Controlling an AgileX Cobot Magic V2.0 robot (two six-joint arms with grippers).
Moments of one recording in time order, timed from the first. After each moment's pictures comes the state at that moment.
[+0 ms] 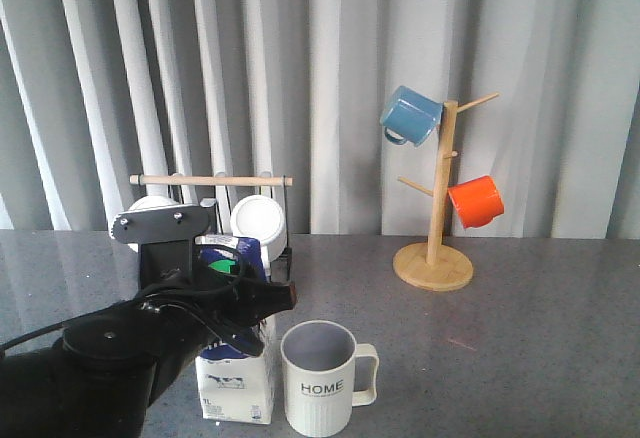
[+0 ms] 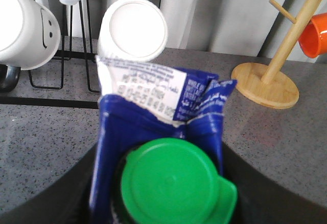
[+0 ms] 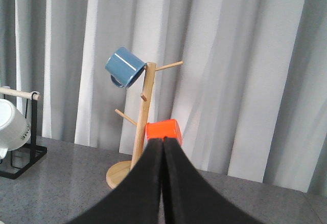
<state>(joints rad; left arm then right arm) -0.64 1.61 -1.15 -1.56 -0.44 1.17 0.08 0.74 -0.62 0.00 -0.12 -0.12</state>
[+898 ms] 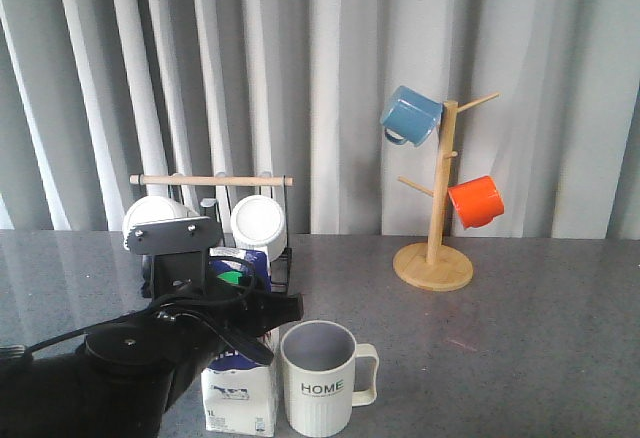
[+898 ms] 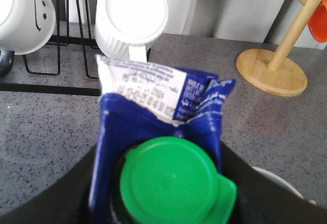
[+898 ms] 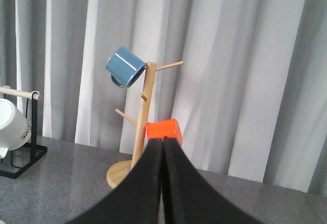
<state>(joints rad) -0.65 1.66 -1.15 -1.57 -0.45 1.17 0.08 0.74 -0.62 0.00 -0.12 -0.12</state>
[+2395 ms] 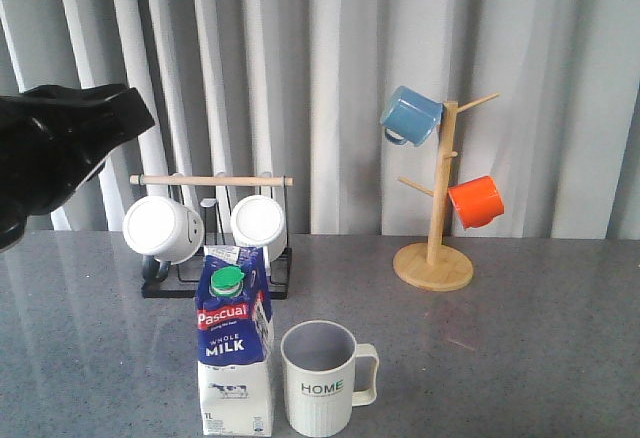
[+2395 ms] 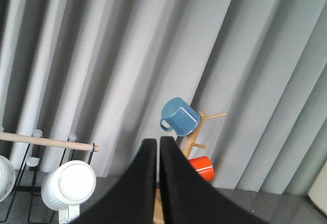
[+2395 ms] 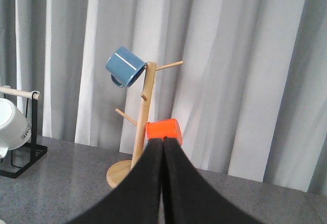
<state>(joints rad) -0.65 1.12 -1.15 -1.56 -0.33 1.21 0.08 0.74 -0.62 0.00 -0.12 -0.12</state>
